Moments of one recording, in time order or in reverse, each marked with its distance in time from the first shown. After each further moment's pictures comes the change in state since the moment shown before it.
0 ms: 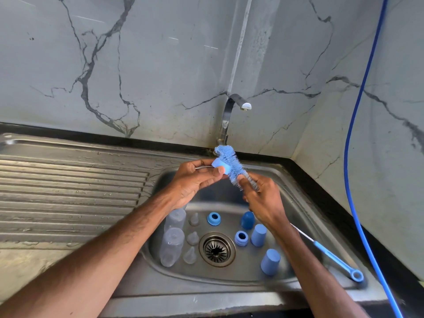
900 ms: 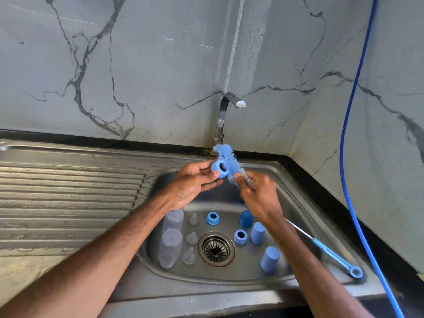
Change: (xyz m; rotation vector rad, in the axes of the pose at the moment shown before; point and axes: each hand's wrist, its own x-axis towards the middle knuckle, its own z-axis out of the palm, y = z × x) left_hand -0.003 0.001 0.007 0.095 -0.149 -0.043; right_hand 0.005 0.002 0.000 -0.150 0.000 0.037
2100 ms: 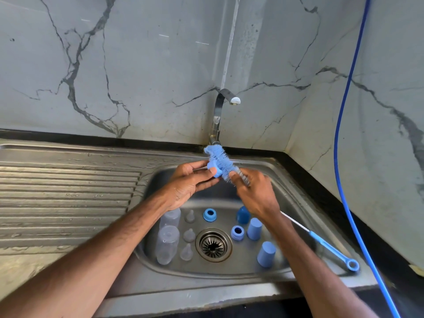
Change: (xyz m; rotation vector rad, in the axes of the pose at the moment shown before) left_hand 0.001 -0.011 -0.001 -0.070 0.060 -0.003; right_hand -0.001 0.005 0.002 -0.053 -0.022 -0.032
